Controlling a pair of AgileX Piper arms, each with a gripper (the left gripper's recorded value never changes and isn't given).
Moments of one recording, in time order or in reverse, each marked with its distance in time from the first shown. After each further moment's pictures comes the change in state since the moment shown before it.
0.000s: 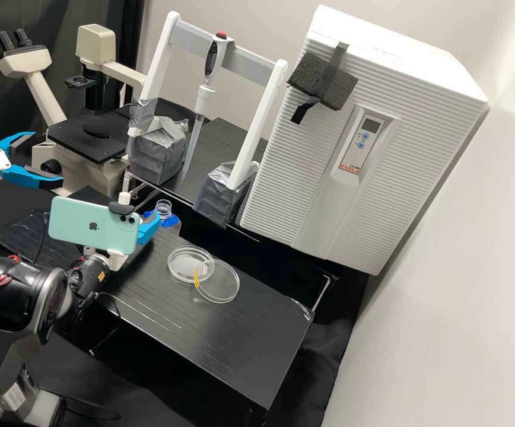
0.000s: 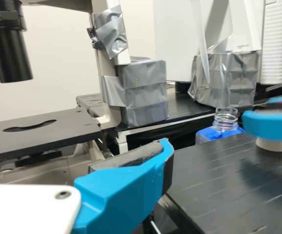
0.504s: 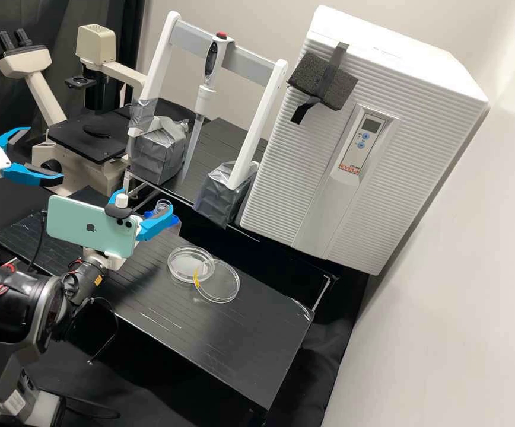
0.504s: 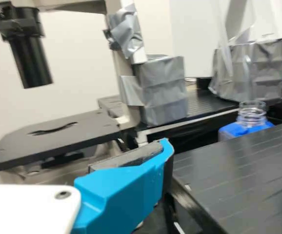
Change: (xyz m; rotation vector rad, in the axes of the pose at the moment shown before) left arm 0.000 0.001 0.004 0.079 0.086 0.031; right arm -0.011 0.010 -0.004 0.017 0.046 0.123
